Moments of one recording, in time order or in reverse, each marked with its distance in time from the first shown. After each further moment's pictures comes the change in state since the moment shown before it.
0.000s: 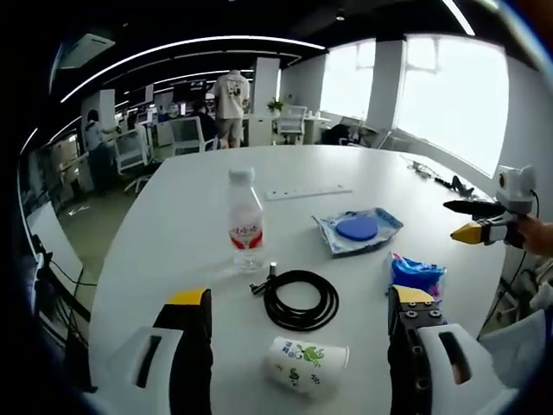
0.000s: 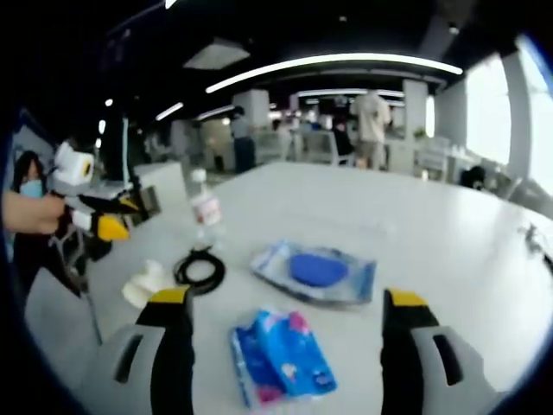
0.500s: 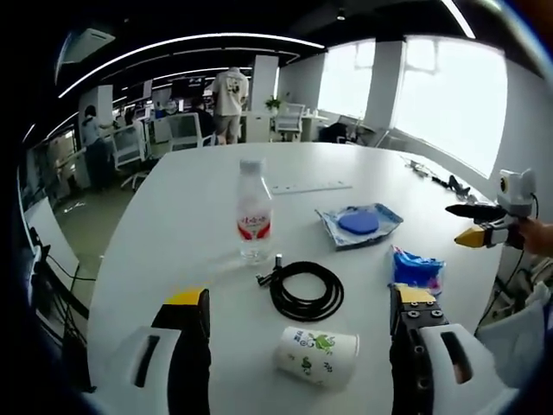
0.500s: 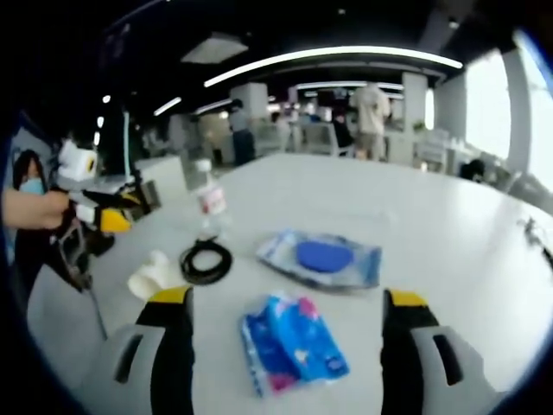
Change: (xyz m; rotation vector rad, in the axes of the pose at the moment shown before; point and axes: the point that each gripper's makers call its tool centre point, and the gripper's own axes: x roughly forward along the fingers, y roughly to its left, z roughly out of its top) left arm -0.004 0.010 -0.012 -0.010 0.017 -0.030; right arm -0.006 0.012 -0.016 0.009 0.042 -0.006
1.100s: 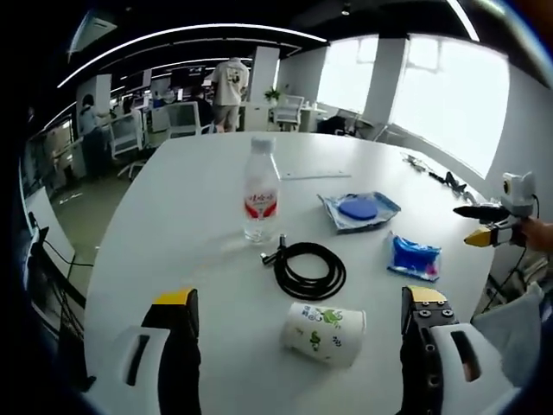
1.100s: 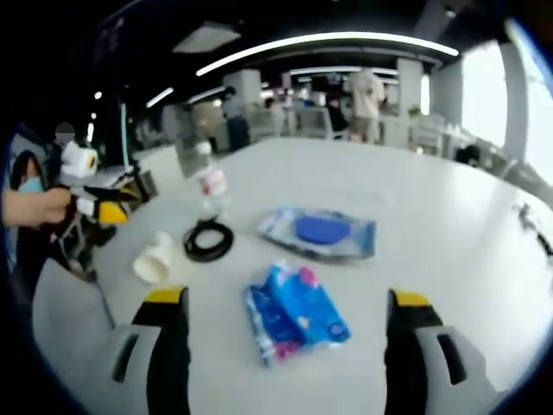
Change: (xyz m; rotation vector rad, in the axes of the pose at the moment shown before) left arm -0.013 0.006 -0.025 -0.017 0.044 -0.036; right arm -0.029 0.007 -0.027 0.019 0.081 -0.015
